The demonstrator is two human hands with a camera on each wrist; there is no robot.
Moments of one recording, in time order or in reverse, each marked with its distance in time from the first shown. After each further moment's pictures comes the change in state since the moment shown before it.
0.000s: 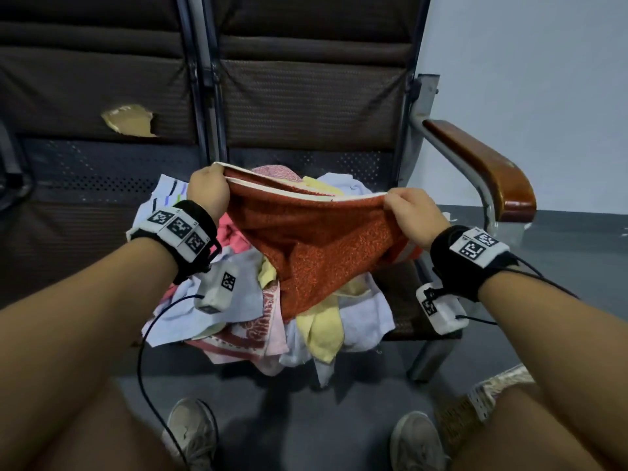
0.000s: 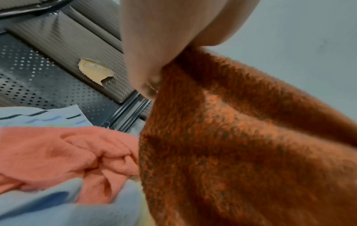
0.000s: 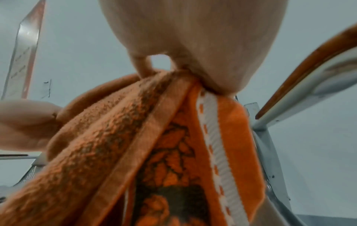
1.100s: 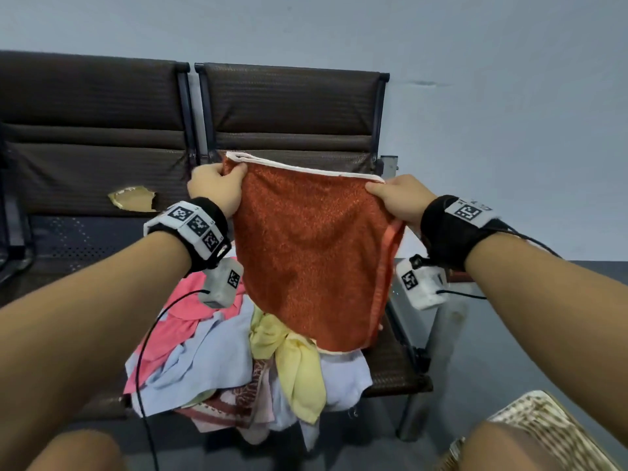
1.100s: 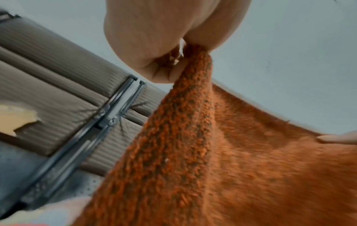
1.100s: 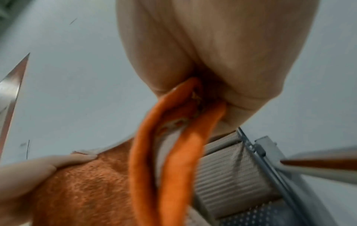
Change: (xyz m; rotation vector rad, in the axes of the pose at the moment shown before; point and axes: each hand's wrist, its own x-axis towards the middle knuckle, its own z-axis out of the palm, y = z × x) left_hand 0.002 0.139 -0.011 -0.009 0.136 0.233; right_hand 0.037 -0.115 -0.110 0.028 0.066 0.150
